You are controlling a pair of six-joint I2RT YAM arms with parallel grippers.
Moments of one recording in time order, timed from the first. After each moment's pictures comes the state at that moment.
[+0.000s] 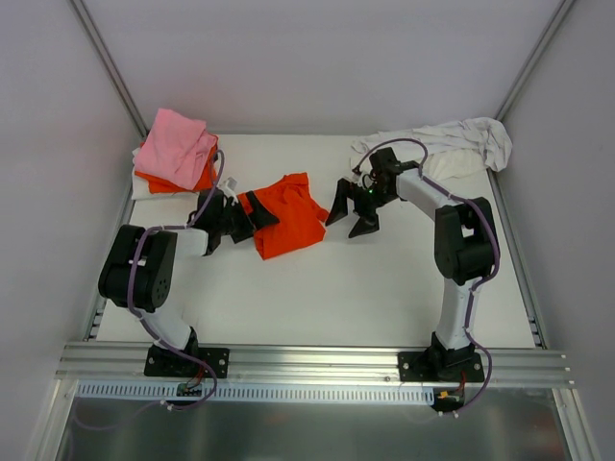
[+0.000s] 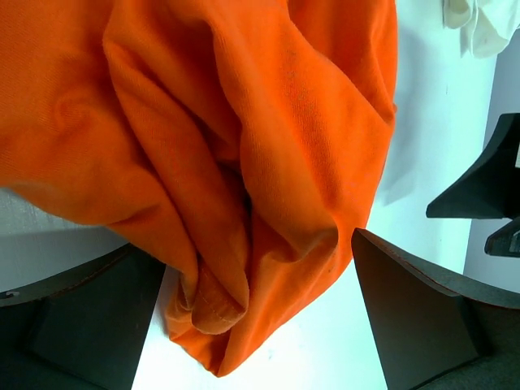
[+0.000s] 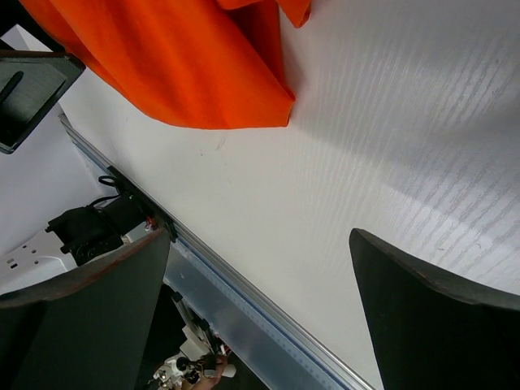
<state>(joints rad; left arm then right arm) -0.18 1.68 0.70 0.34 0.46 -0.70 0.34 2.00 1.51 -0.78 -0.68 0.41</state>
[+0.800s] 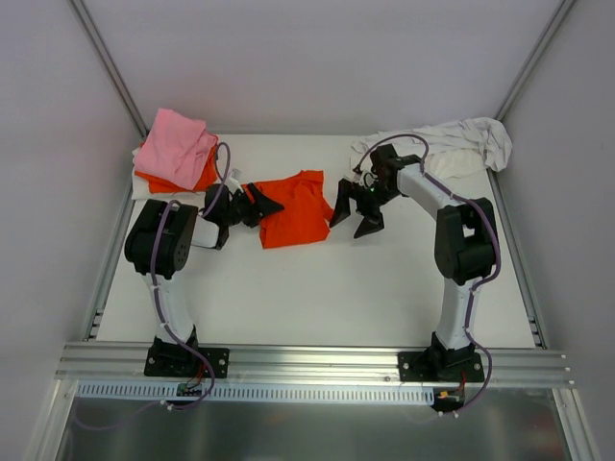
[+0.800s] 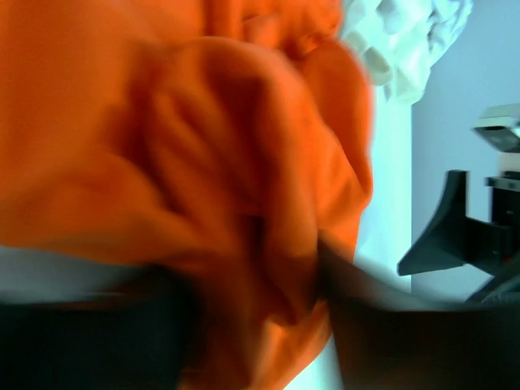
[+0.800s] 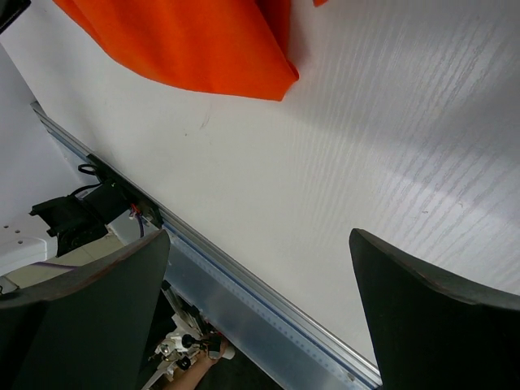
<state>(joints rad) -0.17 1.97 0.78 0.79 0.56 -0.89 0.34 2.00 1.57 -0.92 -0.63 0.34</state>
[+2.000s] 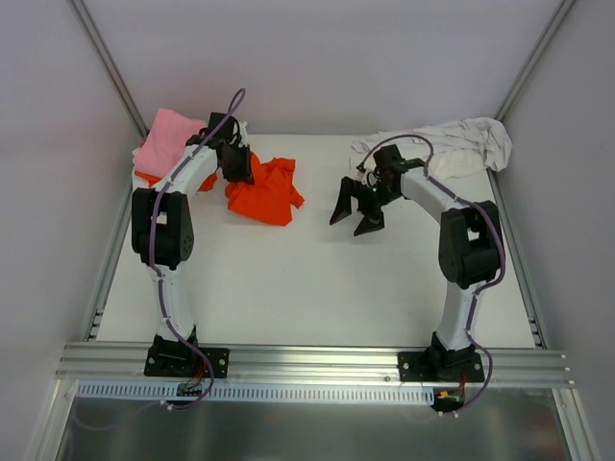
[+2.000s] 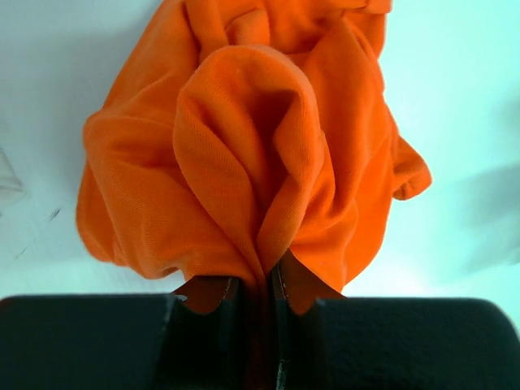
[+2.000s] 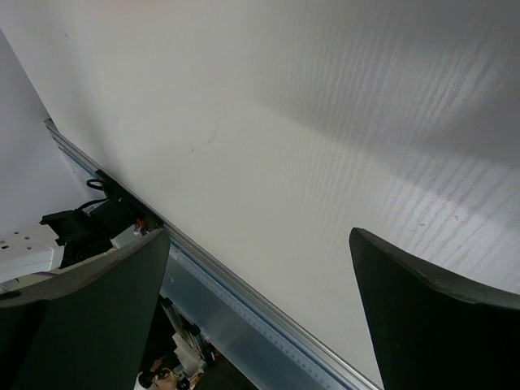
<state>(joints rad) -0.16 2.08 1.75 -0.64 0.24 -0.18 0.33 1.97 1.52 -0.83 -0.63 0.38</state>
